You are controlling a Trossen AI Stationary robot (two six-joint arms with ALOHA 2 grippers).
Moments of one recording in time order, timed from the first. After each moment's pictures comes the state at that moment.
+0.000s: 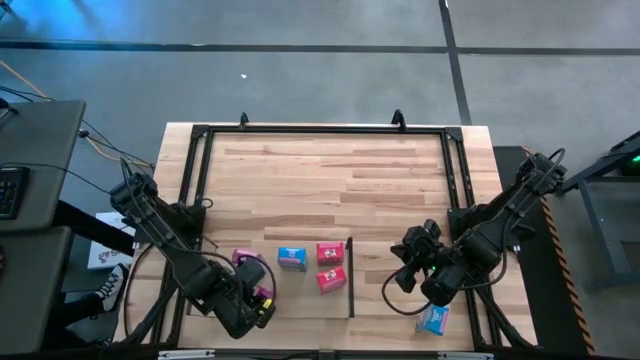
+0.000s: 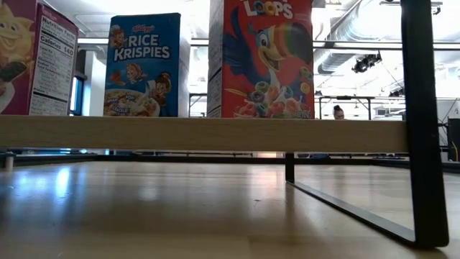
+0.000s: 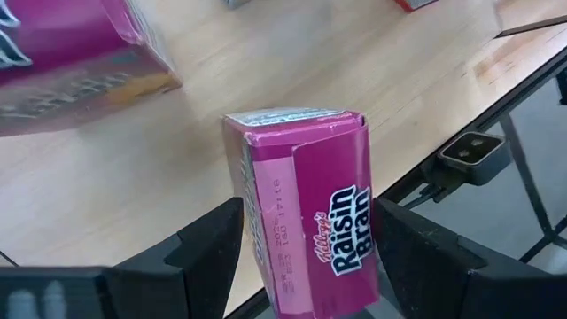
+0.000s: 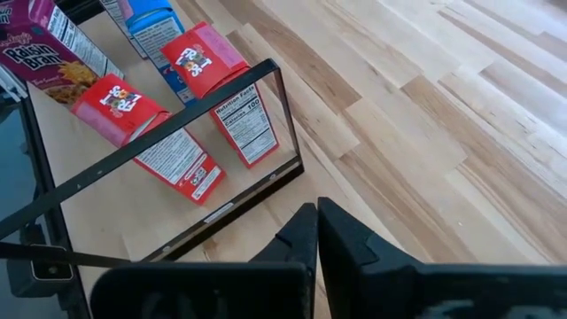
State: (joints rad) left arm -0.79 1.68 1.49 -1.10 -0.22 -1.74; right arm 0.78 1.37 1.23 -1.04 0.71 1.28
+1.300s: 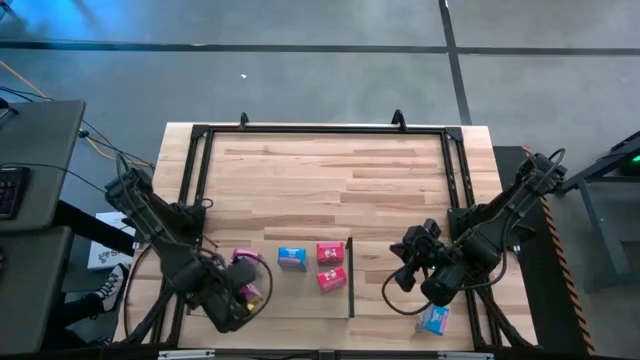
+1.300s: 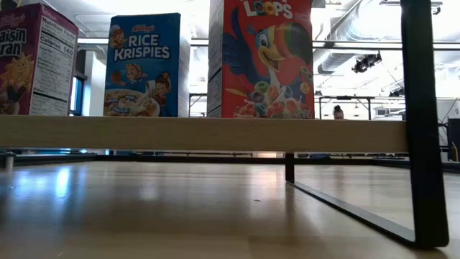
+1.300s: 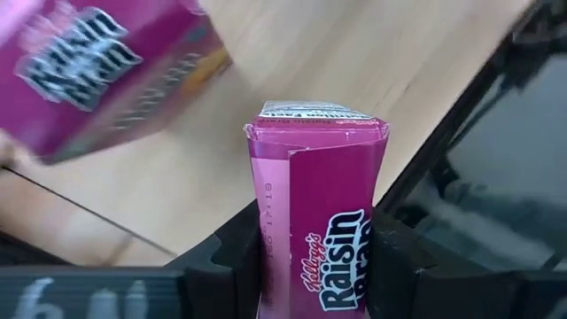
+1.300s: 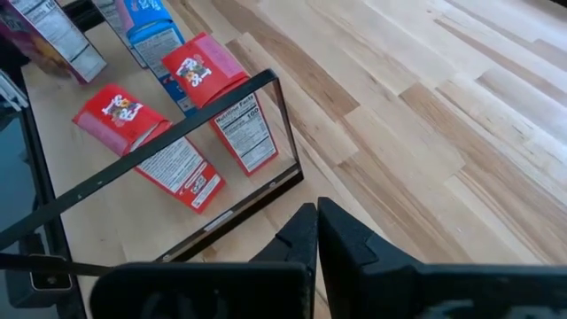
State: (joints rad) left arm -0.81 1.62 1.49 -1.25 -0.11 -1.42; right arm 0.78 1.37 1.23 -1.03 0.73 1.28
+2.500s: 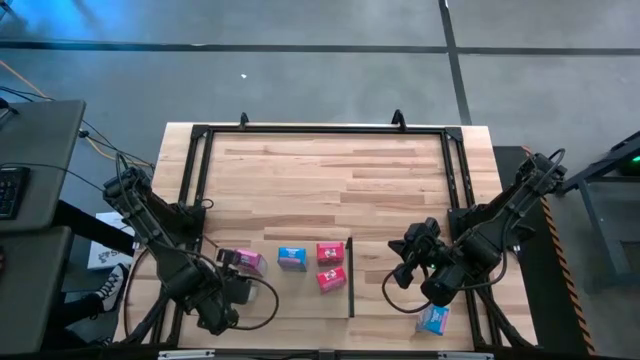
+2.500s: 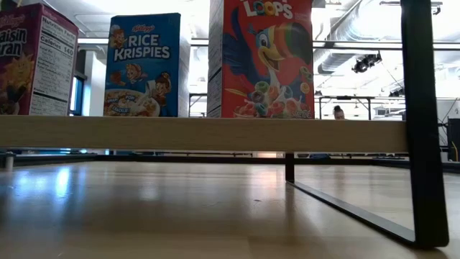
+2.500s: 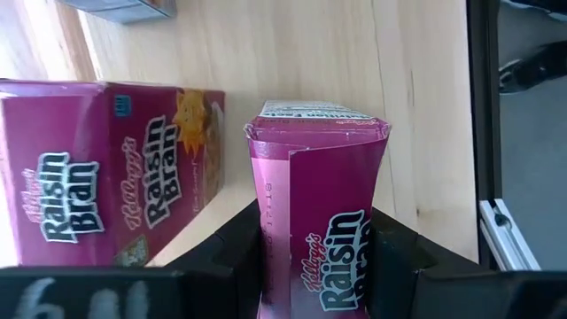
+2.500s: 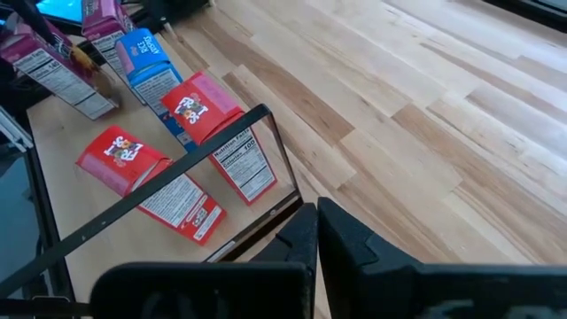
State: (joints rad) left arm -0.86 1.61 1.42 -1.28 -0.16 -0.66; right arm 0.78 1.37 1.23 -1.03 0.81 1.33
